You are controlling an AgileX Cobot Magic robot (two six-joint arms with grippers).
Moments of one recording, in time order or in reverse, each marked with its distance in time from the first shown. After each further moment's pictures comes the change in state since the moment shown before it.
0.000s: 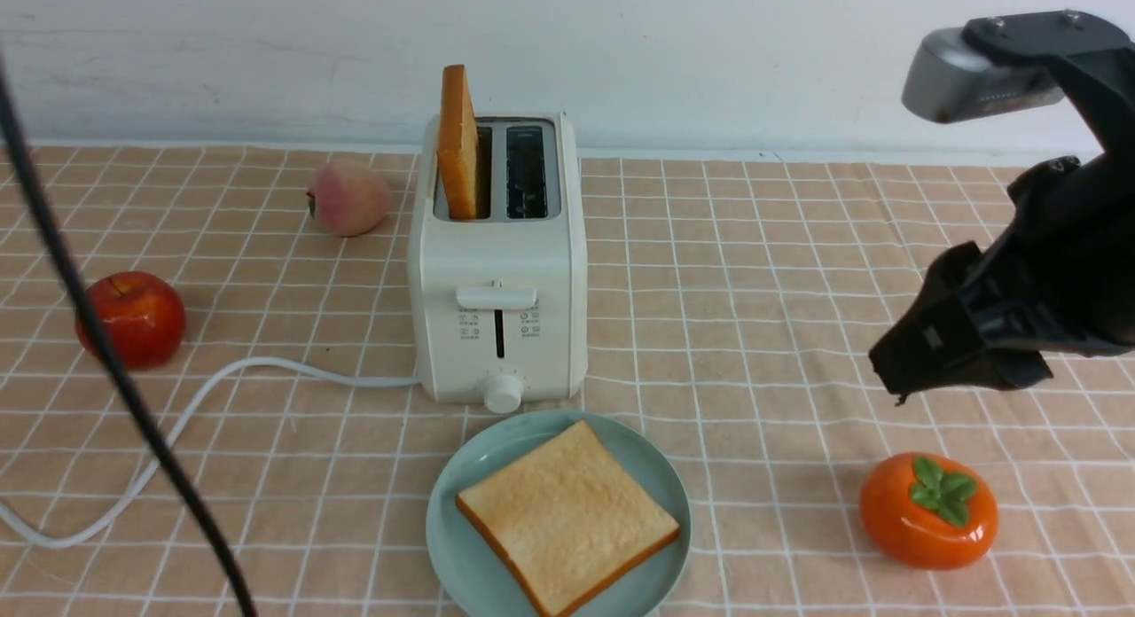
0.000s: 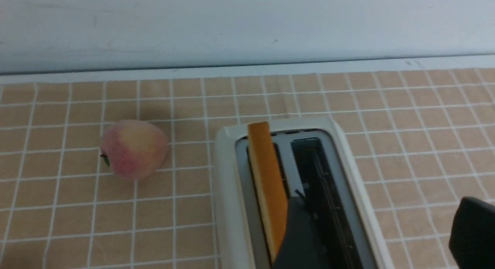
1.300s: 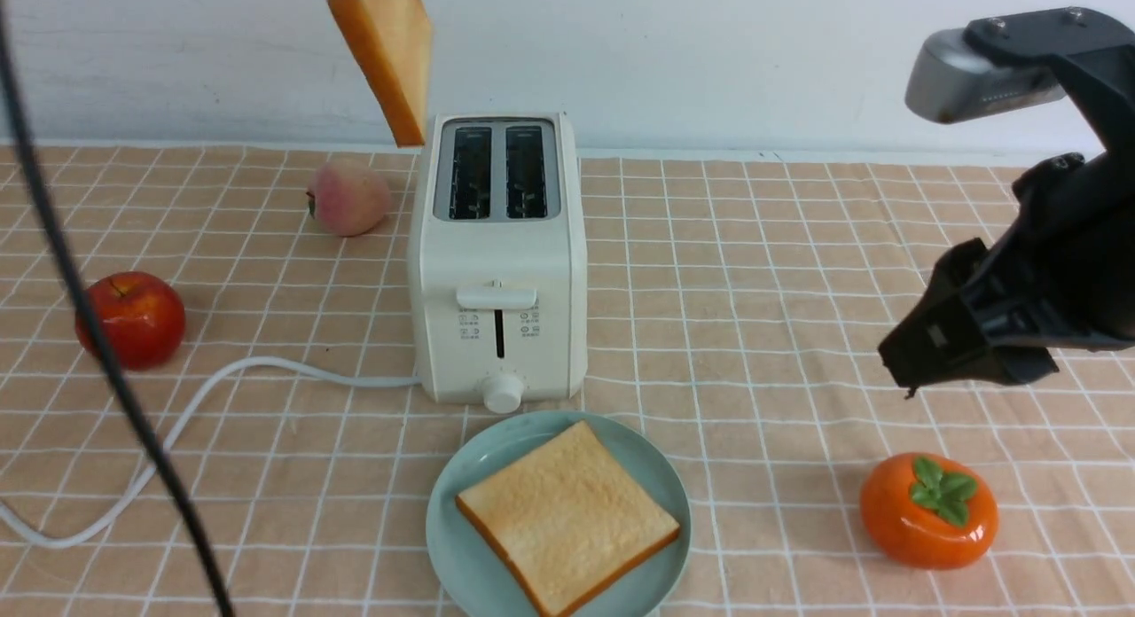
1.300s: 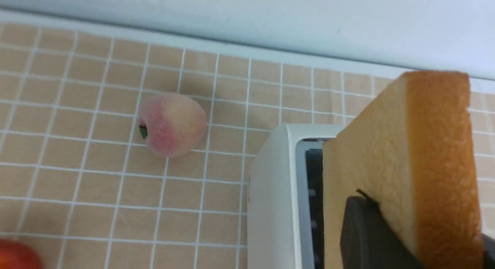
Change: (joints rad) right arm 0.000 0.002 0.000 -0.036 -0.008 -0.001; left arm 0.101 -0.033 -0.068 -0.109 0.115 0.031
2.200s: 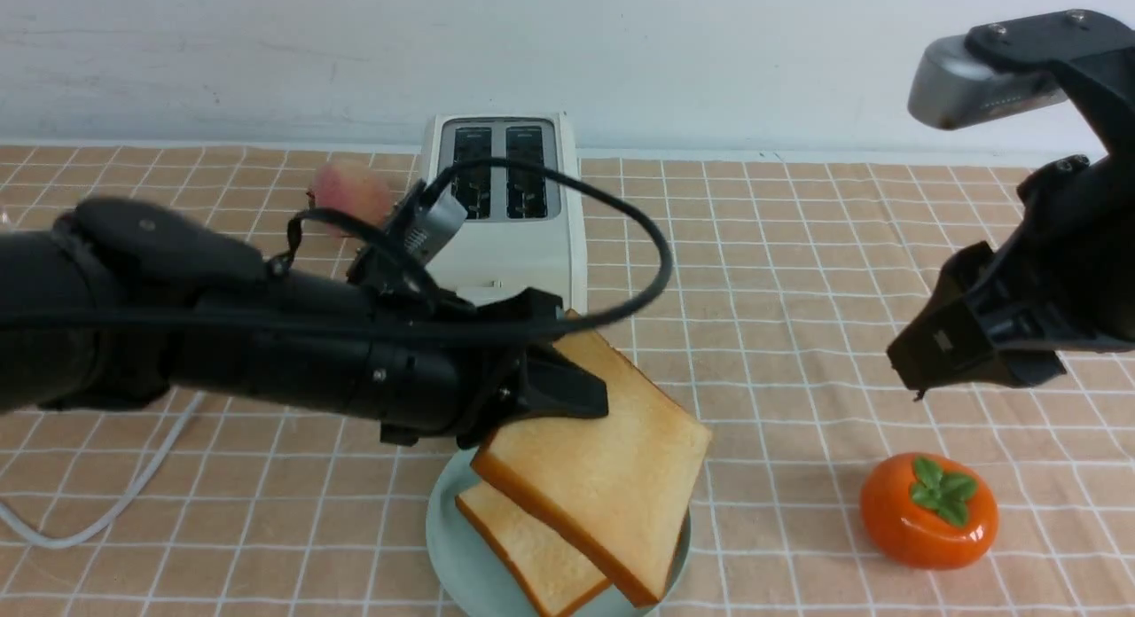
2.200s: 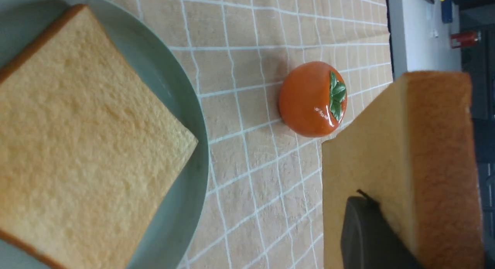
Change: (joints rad) right arm 0.000 0.000 0.000 -0.016 0.009 0.000; left arm 0.001 -0.332 1.295 -1.532 -0.388 1.057
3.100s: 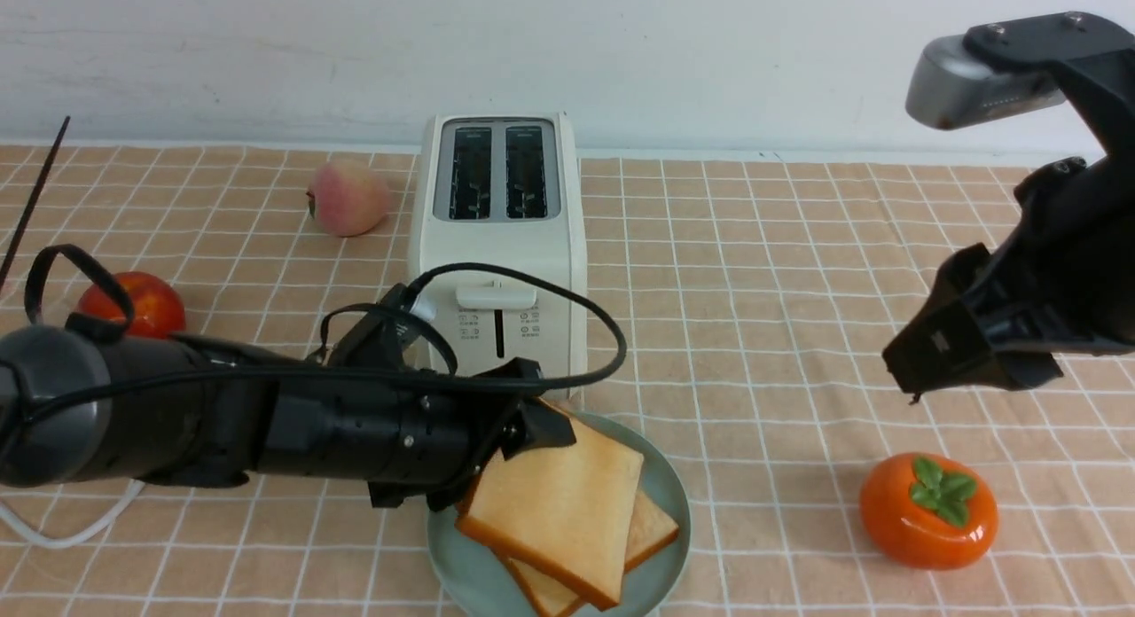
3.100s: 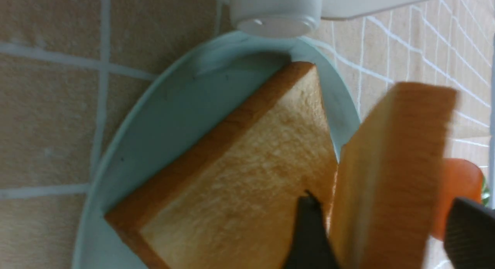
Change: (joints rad) right arm 0.000 0.000 0.000 0.015 0.004 0.000; left arm 0.000 0.186 0.074 -0.249 -0.269 0.197
